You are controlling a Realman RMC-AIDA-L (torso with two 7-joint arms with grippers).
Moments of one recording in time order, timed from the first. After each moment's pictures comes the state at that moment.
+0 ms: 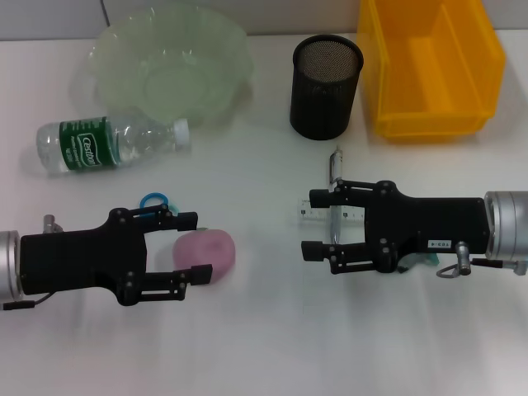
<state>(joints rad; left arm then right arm) -0.45 -2.01 0.71 0.45 2.00 1.72 -1.05 0.59 2.07 -0.72 -0.37 -1.98 -1.63 1.10</state>
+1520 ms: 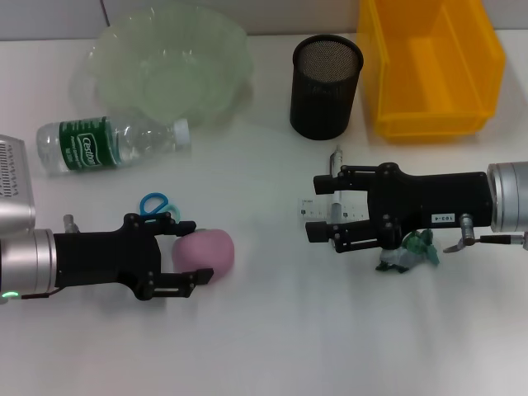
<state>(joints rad) -0.48 -2.04 0.79 0.48 2.07 1.45 -1.03 0.64 2.05 -0.74 -0.44 -2.01 -1.62 1.26</state>
